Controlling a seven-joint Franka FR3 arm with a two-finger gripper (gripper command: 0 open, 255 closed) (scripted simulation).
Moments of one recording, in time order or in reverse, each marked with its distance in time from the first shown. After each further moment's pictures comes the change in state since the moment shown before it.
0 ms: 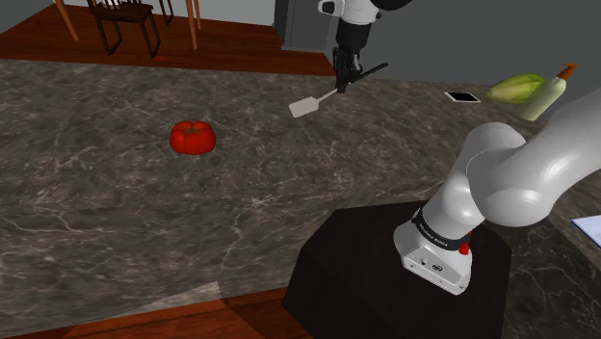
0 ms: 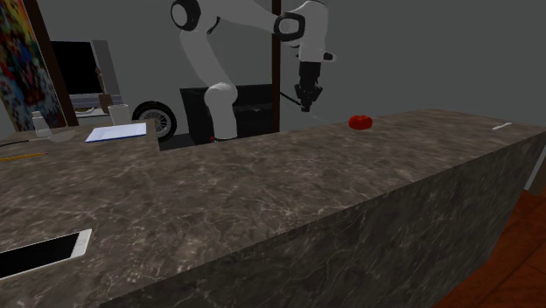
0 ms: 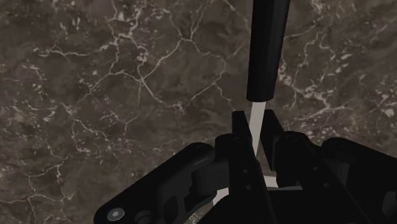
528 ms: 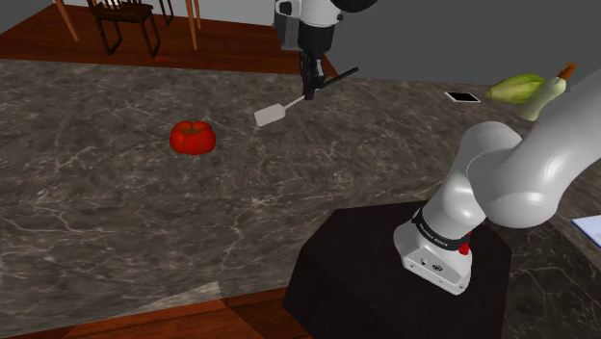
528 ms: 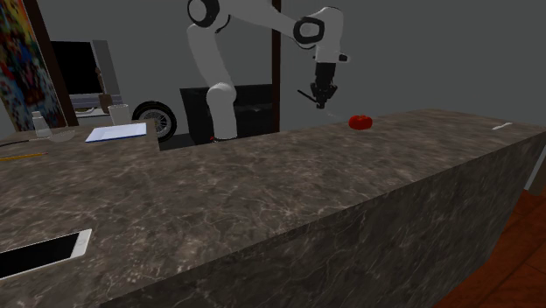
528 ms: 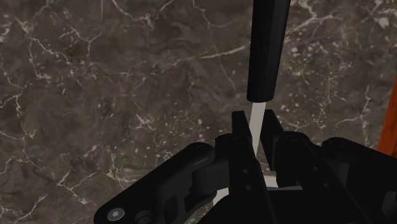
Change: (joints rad) arm 0.095 0.150 0.107 0.110 0.089 0.021 0.152
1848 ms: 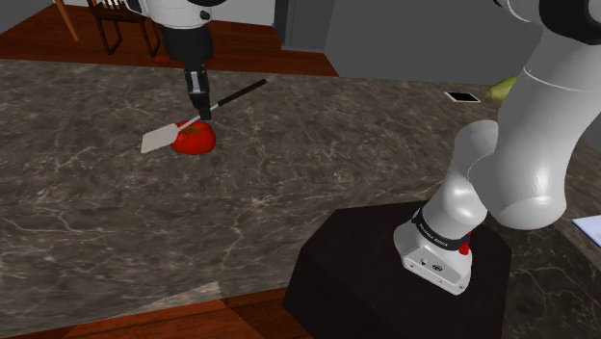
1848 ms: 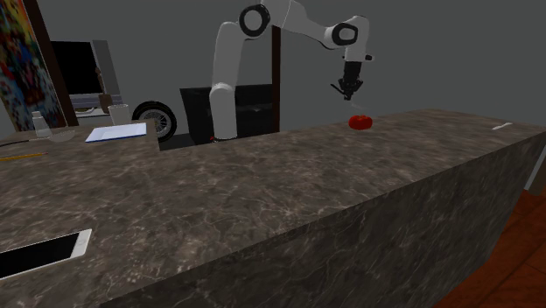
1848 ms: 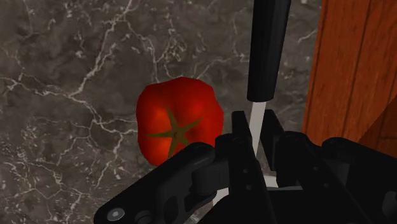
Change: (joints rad) arm 0.177 0.509 0.186 0.601 0.104 -0.110 0.311
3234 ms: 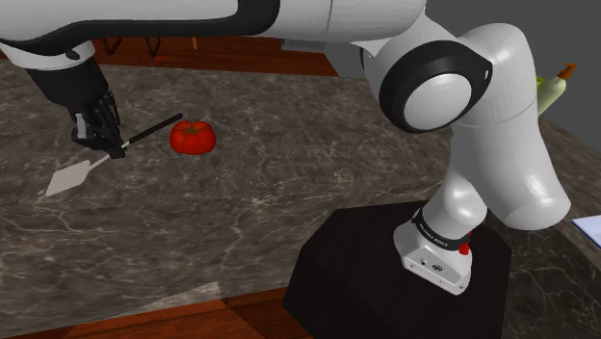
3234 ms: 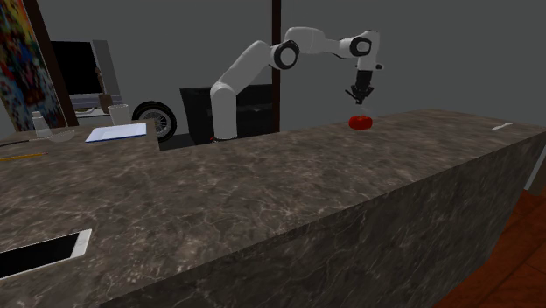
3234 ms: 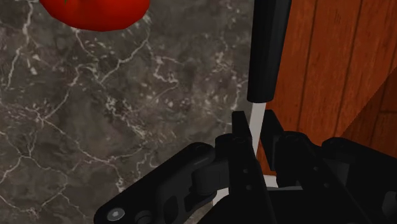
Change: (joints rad) arm 0.105 0.571 0.047 0.783 0.001 -0.216 0.148
